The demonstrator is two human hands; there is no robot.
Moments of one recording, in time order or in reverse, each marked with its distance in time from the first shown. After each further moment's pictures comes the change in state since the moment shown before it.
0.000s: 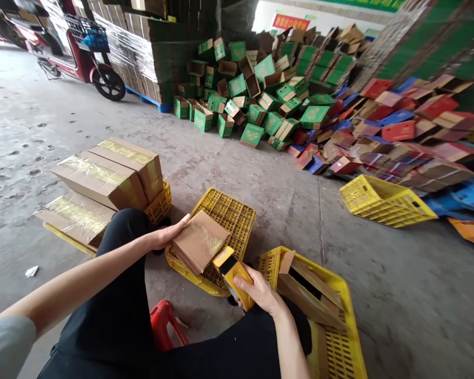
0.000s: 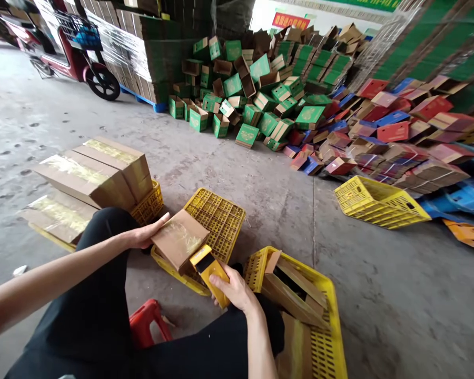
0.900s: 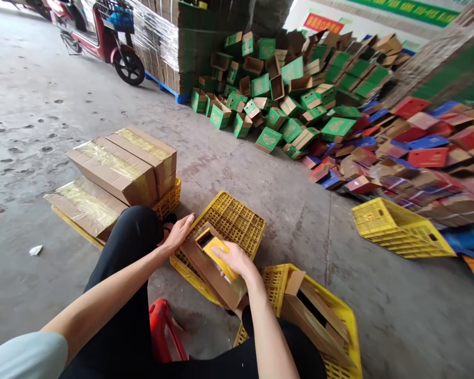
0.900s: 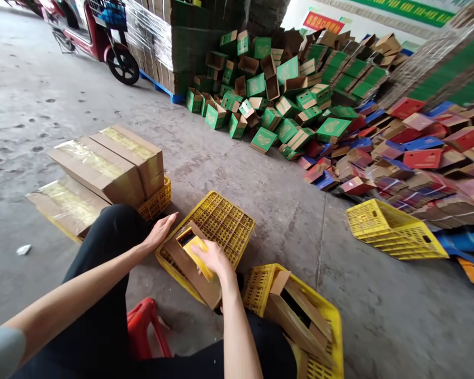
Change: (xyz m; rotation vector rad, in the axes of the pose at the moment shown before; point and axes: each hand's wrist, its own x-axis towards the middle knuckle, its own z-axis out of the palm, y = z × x) left_hand 0.062 -0.069 -0.016 -0.138 0.521 0.237; right_hand 0.134 -0.073 0.042 -0.326 -0.049 0.098
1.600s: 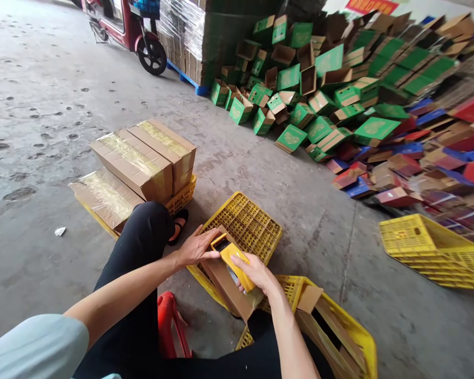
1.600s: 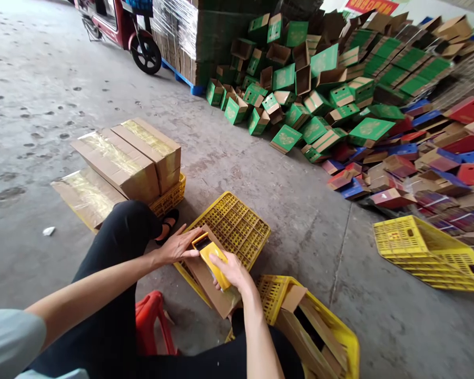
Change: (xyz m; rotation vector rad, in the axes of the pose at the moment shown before) left_hand -0.015 -0.035 0.003 0.773 -0.340 0.504; right_hand 0.002 0.003 -0.015 0.084 -0.079 0.137
